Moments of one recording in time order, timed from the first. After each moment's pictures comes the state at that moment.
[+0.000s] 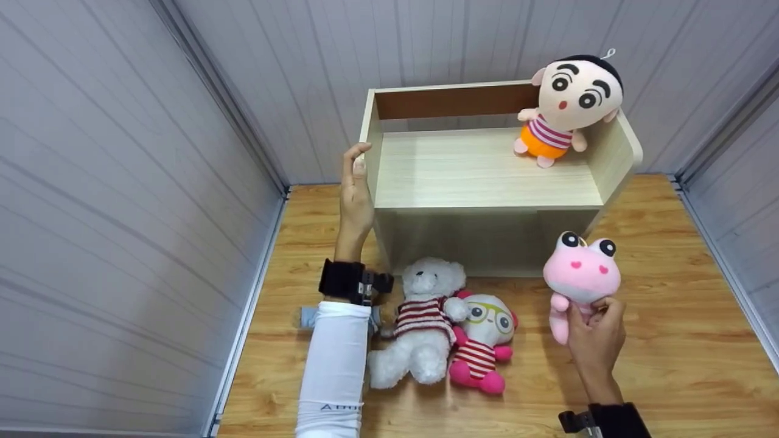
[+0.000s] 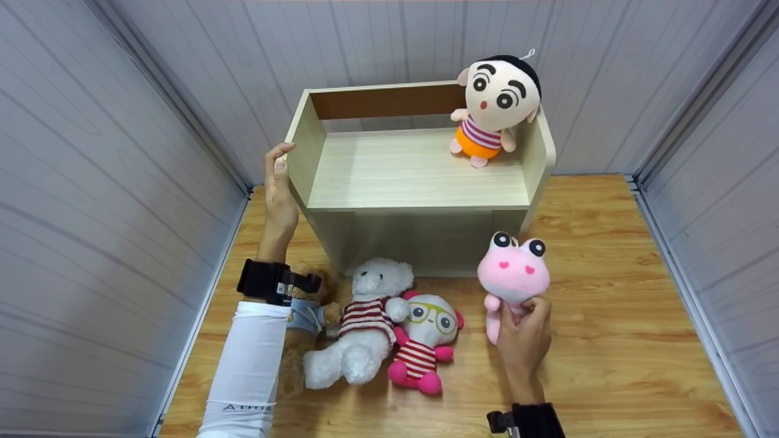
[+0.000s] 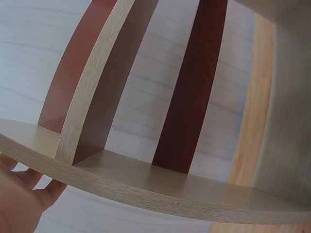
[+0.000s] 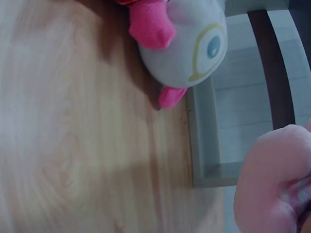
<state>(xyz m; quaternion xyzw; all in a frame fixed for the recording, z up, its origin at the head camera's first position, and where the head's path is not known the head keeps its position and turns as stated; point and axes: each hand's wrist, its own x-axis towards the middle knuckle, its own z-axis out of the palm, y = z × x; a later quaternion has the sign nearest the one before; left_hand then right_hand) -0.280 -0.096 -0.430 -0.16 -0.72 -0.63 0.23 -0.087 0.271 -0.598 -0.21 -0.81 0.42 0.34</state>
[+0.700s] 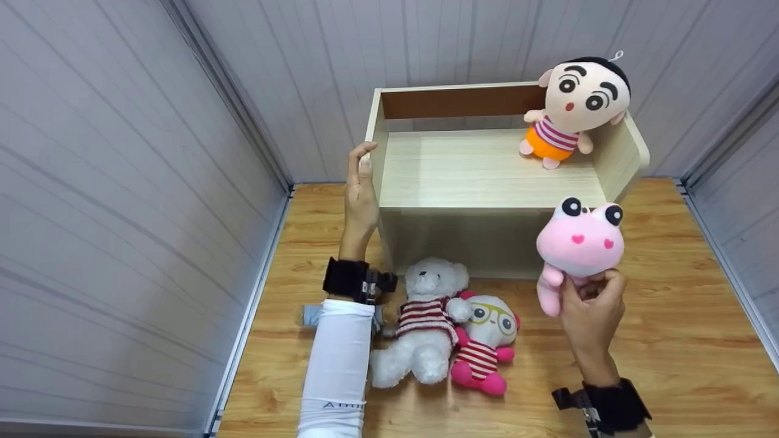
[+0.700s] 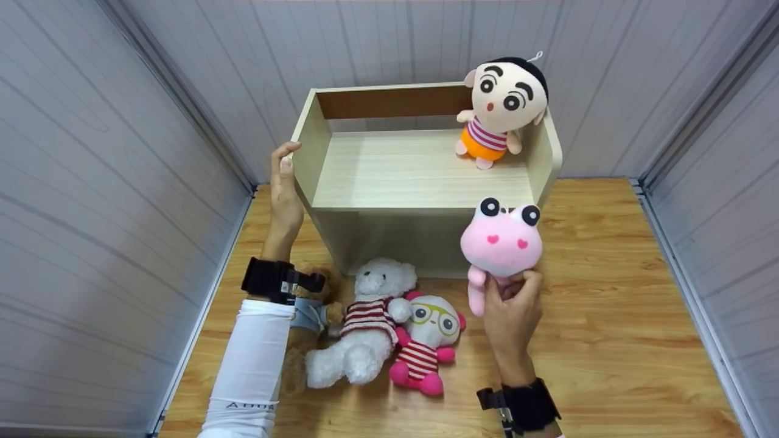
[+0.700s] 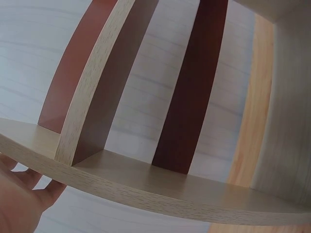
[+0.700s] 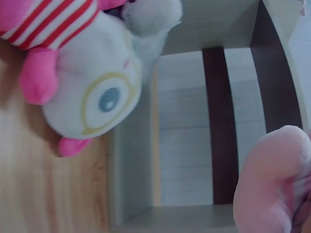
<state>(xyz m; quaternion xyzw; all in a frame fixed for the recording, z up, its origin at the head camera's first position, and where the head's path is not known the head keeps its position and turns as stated) -0.280 -0.097 -0.430 -0.15 -0.72 -0.64 0.23 -0.110 0.240 -0.531 -0.14 -0.77 0.49 0.39</state>
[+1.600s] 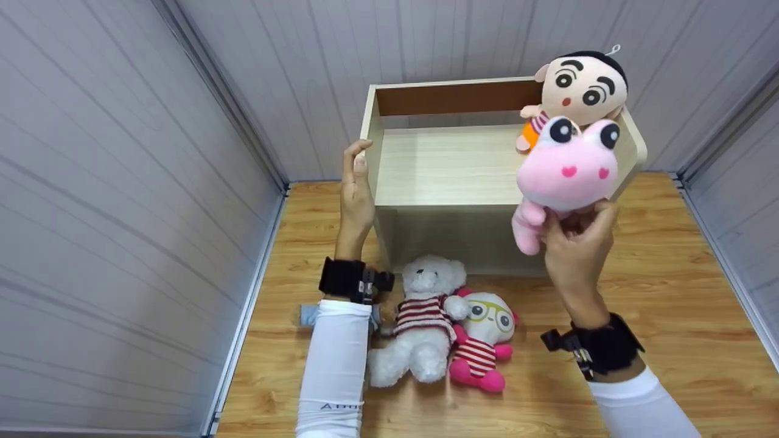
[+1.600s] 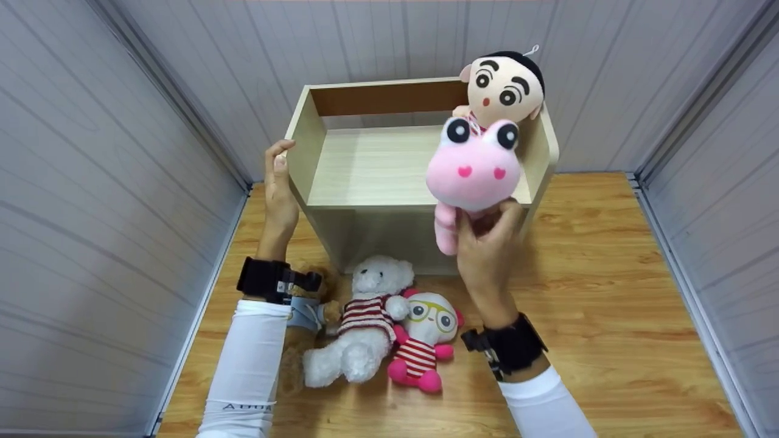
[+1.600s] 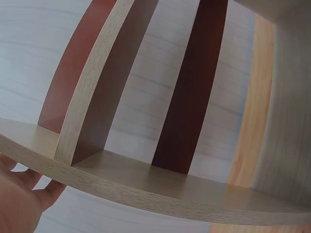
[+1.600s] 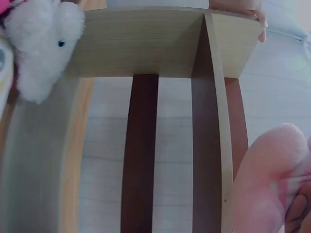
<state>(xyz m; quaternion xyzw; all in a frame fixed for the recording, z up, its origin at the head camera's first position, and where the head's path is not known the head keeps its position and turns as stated) -0.279 -0.098 -0.431 -0.16 -0.71 -0.65 0.22 -0.166 0.207 -0.440 -0.02 -0.71 0.57 0.42</state>
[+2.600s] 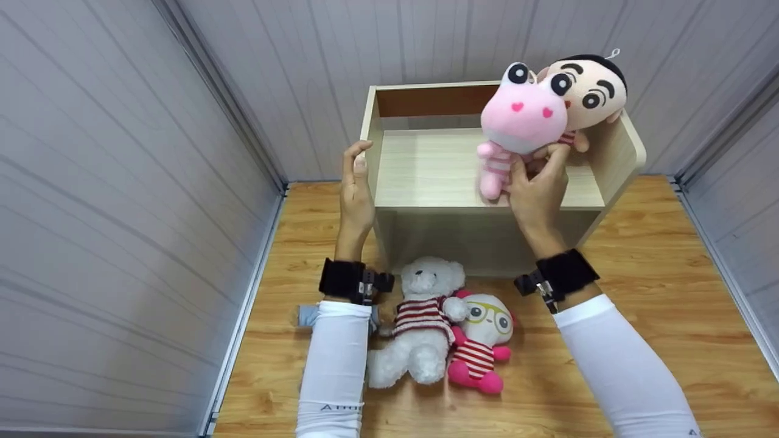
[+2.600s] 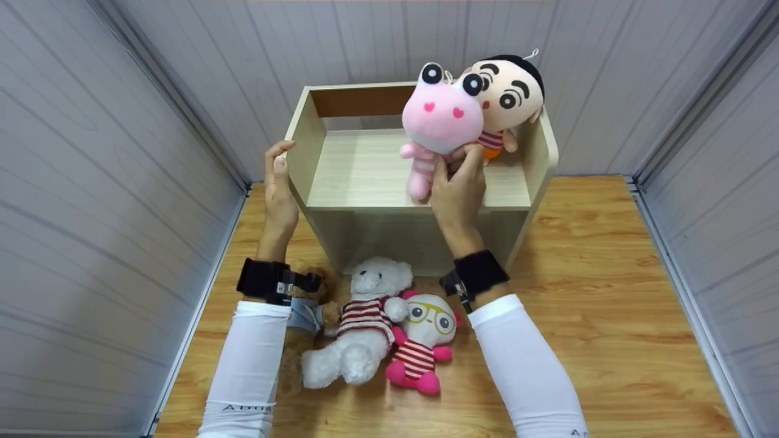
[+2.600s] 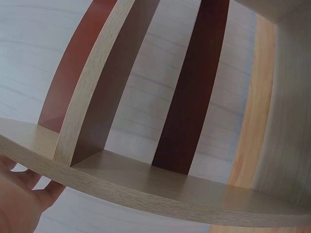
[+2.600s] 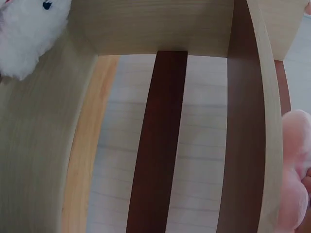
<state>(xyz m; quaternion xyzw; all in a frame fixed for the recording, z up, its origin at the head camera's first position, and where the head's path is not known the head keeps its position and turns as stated) -0.282 -0.090 -0.432 -0.17 -0.71 -0.64 0.23 -0.263 0.191 -0.424 -0.04 -0.75 0.54 0.38</state>
